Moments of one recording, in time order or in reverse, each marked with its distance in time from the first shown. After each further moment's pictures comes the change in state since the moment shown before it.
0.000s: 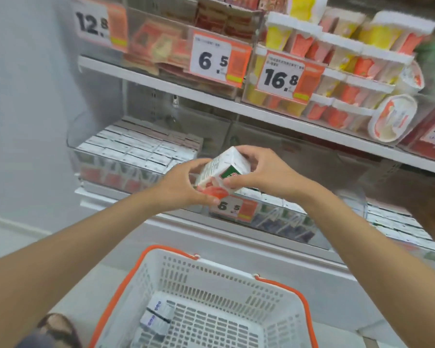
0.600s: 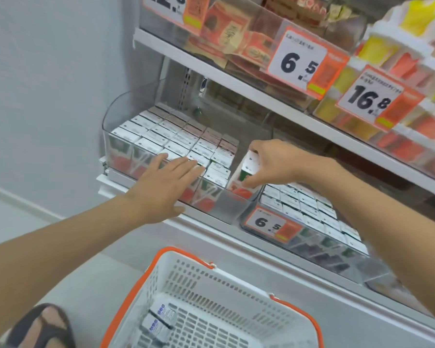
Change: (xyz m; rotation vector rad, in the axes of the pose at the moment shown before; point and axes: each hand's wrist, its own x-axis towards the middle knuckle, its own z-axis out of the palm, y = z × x) left_hand -0.014 -0.101 -0.078 1.199 0.024 0.189; right_hand 0.115 -0.018 0.029 -1.047 -0.211 0.022
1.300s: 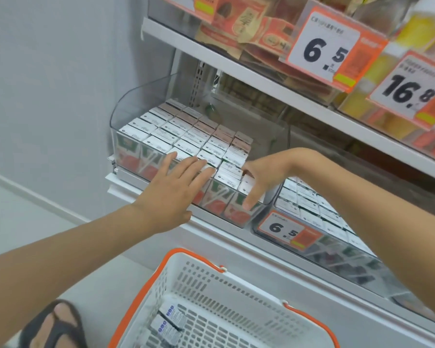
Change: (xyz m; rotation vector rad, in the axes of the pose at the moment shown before) left_hand -0.003 0.009 0.010 0.103 0.029 -0.033; right_hand 0.050 -0.013 0.019 0.003 -0.623 0.041
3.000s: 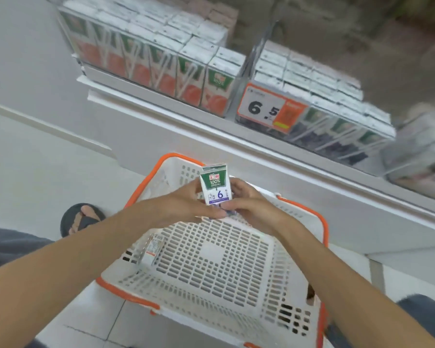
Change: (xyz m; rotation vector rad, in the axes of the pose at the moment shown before) left_hand -0.097 0.163 0.032 -1.666 -0.857 -0.551; right_hand -0.021 -0.030 0.327 1.819 0.041 -0.370
